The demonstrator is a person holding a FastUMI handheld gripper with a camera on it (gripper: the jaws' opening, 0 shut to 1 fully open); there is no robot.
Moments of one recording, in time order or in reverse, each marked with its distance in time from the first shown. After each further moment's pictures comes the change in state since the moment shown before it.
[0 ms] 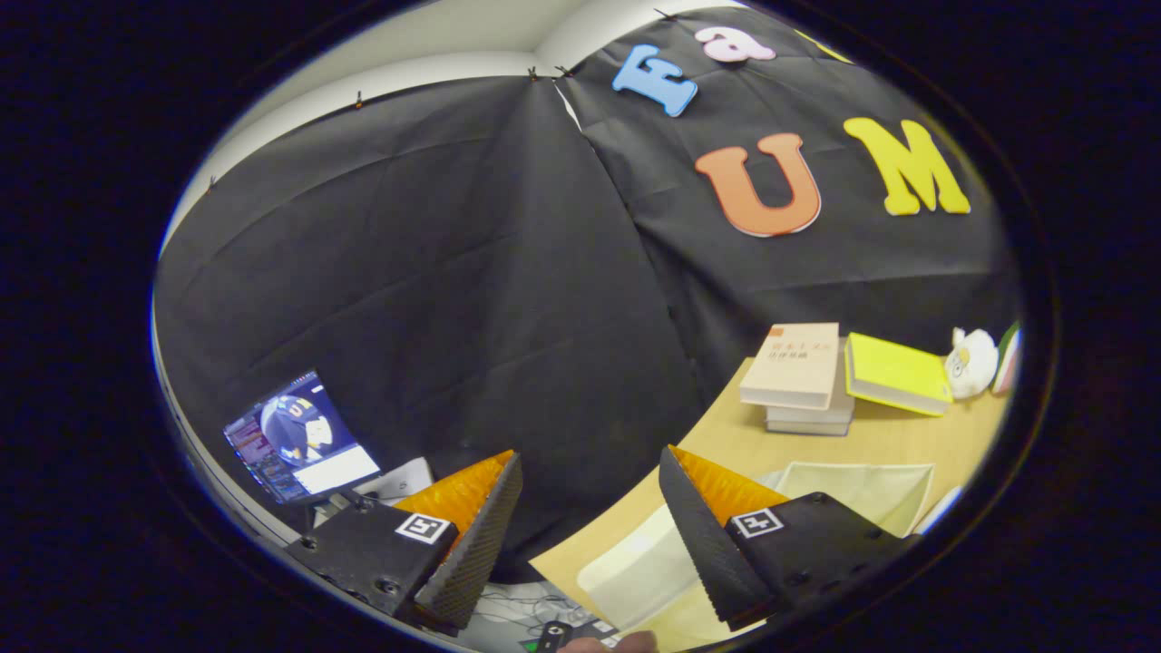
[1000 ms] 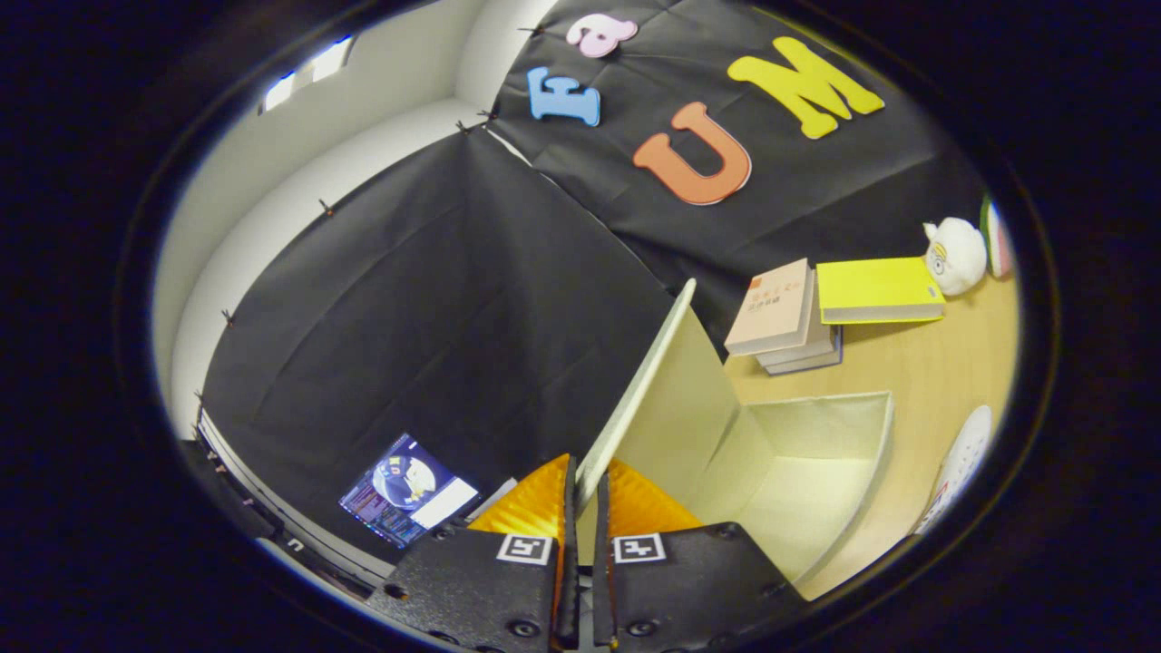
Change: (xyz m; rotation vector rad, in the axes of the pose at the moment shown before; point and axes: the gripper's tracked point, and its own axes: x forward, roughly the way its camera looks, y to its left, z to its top) arm -0.109 -0.037 0.000 0.357 0.080 0.264
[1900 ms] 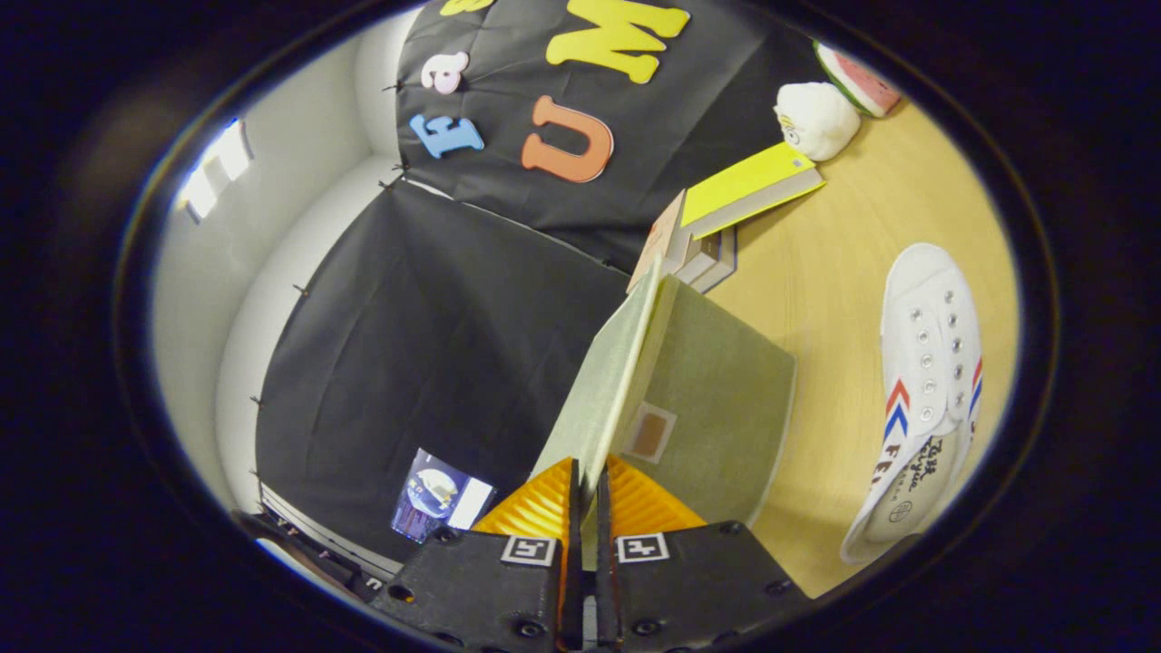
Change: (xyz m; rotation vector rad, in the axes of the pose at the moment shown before) arm -0.092 -0.193 -0.093 0.316 -0.008 0.090
